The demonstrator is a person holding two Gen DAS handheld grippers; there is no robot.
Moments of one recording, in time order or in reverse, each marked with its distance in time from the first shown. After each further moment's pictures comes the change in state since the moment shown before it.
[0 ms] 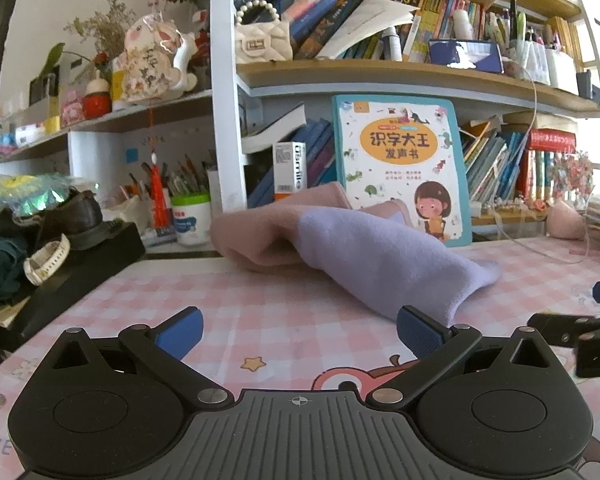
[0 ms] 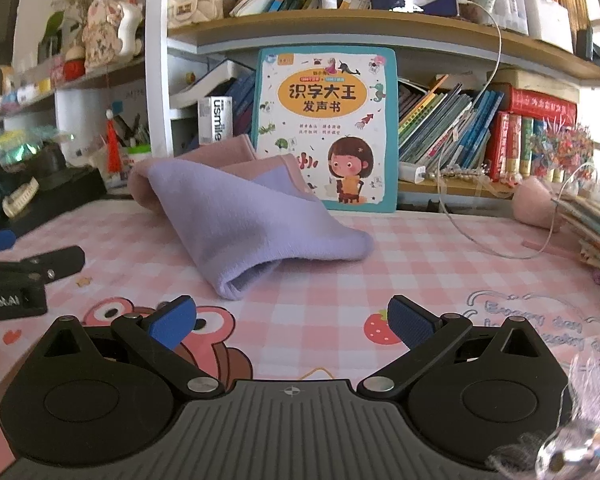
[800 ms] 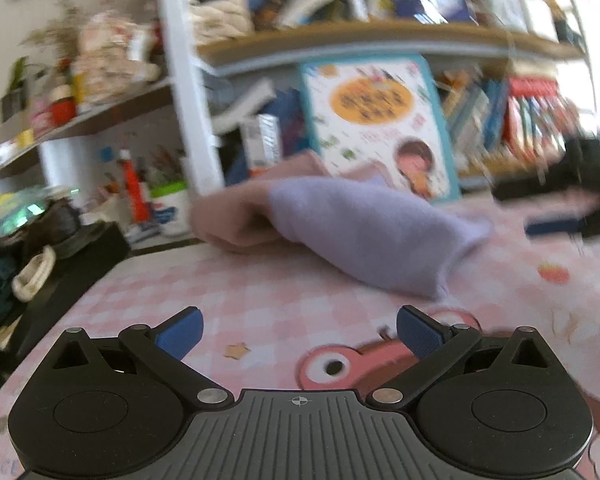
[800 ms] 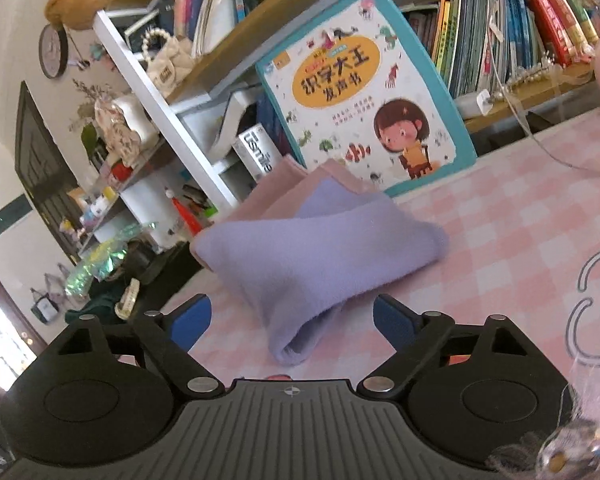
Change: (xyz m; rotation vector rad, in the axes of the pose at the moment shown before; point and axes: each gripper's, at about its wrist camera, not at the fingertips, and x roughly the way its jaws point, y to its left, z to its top) left arm 0.016 -0.030 0.001 0.162 0.110 -0.052; right arm 0.063 -0.084 0.029 0.437 0.054 0.459
